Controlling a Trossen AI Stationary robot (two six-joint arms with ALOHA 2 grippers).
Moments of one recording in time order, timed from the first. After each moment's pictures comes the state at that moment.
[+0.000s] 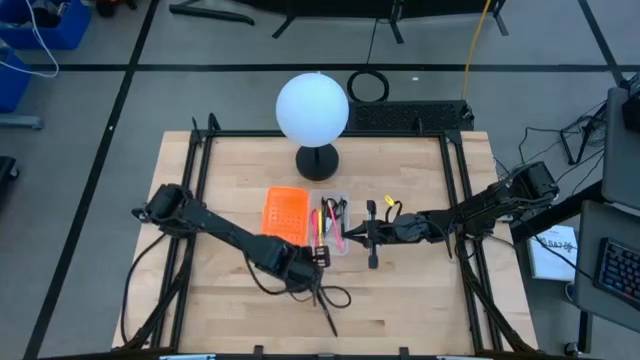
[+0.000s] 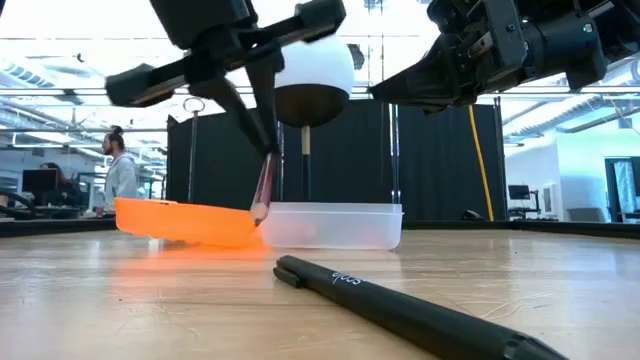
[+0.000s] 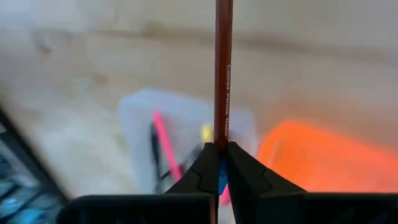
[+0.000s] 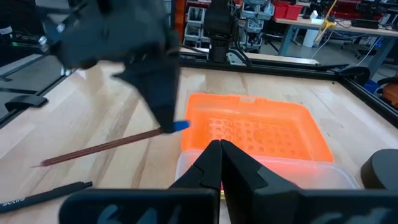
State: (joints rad) left arm -0.40 1.92 1.46 -0.83 -0.39 1.18; right arm 0.24 1.46 0.49 0.75 0.26 -0.02
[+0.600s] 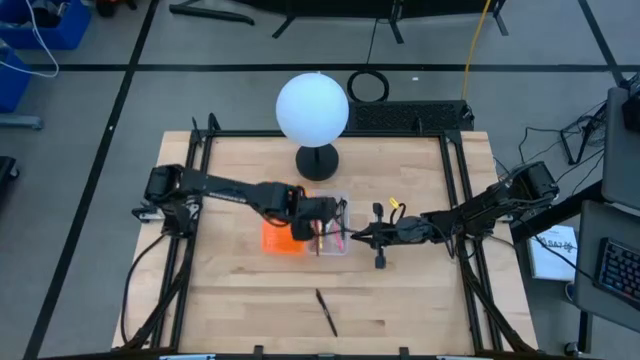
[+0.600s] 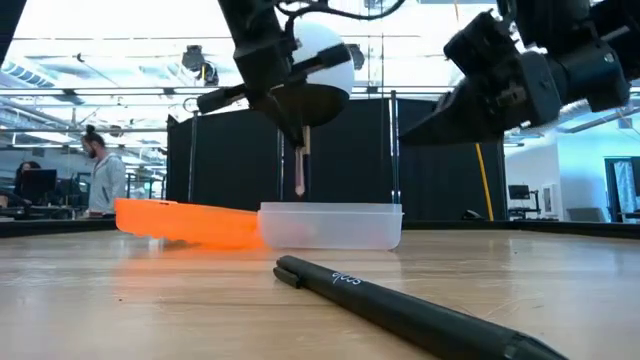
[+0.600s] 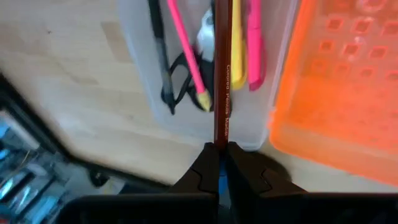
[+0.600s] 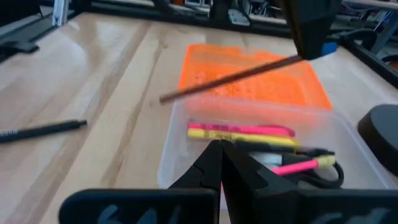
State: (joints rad) left arm -0.07 1.83 1.46 -0.81 -0.40 1.60; right arm 0.24 1.46 0.39 0.74 0.26 -0.02
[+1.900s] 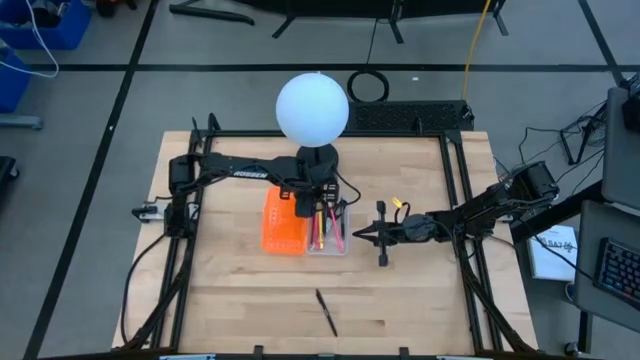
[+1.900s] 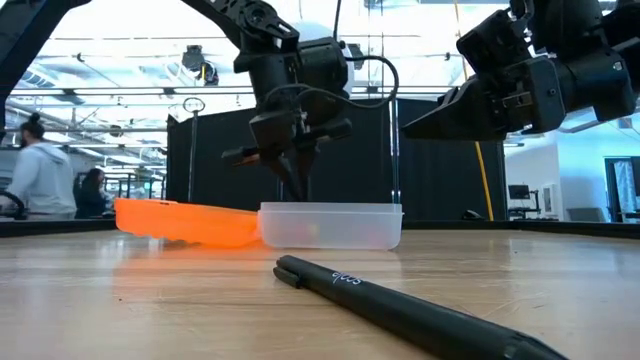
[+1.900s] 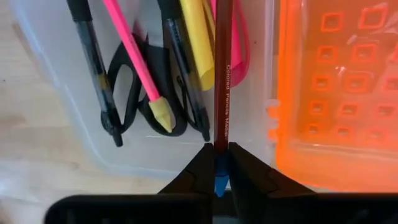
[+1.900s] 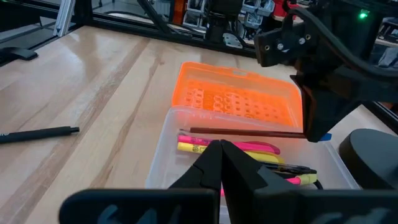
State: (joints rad) left arm 0.20 1.98 1.47 -0.73 -0.05 1.92; right arm 0.24 1.46 0.31 0.90 0.27 -0.11
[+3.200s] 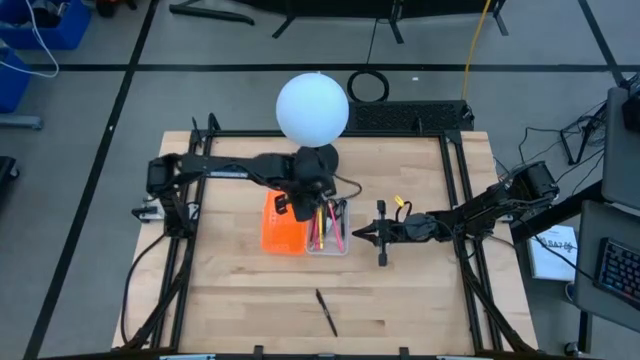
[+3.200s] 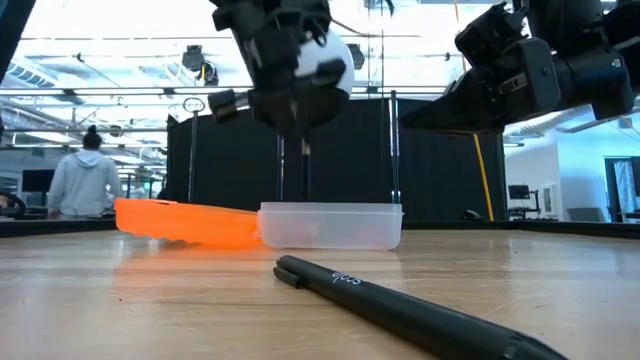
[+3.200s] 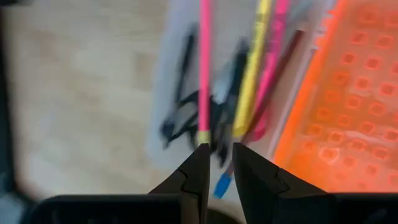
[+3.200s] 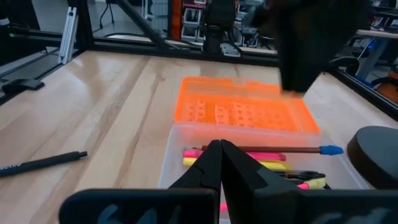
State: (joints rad) left arm 0.15 1.80 1.47 -0.78 0.13 1.50; right arm 0.24 1.46 0.31 0.94 0.26 -0.02
